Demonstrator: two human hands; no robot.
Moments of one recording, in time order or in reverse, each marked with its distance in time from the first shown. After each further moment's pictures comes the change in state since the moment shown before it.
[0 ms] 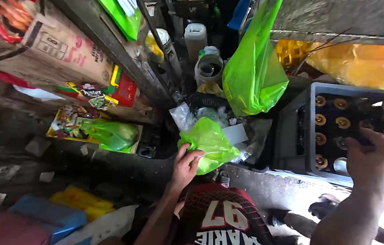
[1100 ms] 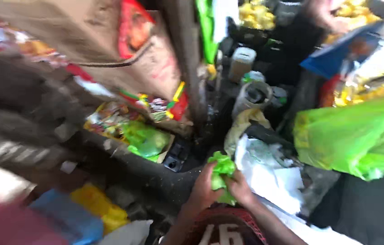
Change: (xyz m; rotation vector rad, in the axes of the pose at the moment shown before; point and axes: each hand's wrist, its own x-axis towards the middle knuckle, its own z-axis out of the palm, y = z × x) left_hand 0.052 -0.142 -0.163 -0.104 -0.151 -0.458; right_hand -0.173 -0.438 0.277 0.927 -1.055 -0.140
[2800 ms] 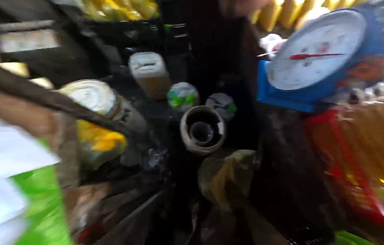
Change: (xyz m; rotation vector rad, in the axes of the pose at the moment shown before) left_hand 0.508 -0.191 0.244 0.286 -1.234 -0.288; right_hand 0.497 0.199 -0.271 -0.449 -0.011 0.806
